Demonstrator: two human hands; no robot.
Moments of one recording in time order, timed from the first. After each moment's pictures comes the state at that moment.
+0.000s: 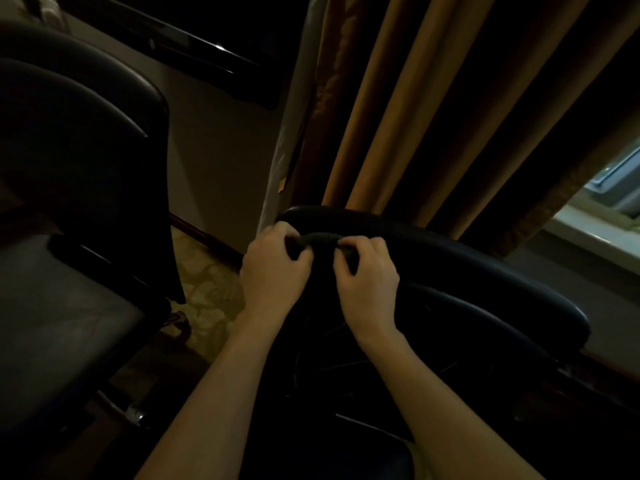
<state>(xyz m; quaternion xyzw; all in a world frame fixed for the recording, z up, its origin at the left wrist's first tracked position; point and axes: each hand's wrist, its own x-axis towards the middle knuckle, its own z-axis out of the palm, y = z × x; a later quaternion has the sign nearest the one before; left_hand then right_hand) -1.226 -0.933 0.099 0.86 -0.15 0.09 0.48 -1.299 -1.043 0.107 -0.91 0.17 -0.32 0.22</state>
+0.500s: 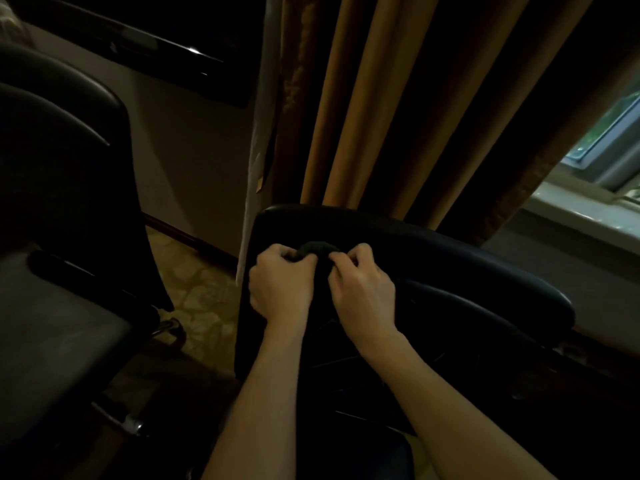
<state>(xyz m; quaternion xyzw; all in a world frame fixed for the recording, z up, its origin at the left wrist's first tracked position) -1.254 -0.993 0.100 0.84 0.06 -0.04 0.54 -1.321 -1.082 0.094 -0.94 0.13 -0.30 0.05</state>
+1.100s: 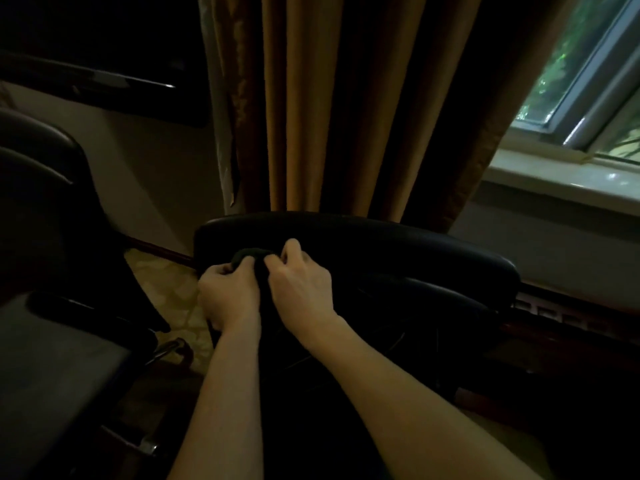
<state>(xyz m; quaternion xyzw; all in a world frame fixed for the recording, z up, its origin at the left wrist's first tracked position) -1.259 -1.003 0.100 0.75 0.22 0.00 0.62 -1.313 -1.073 0.104 -0.97 0.09 -0.23 0.05</state>
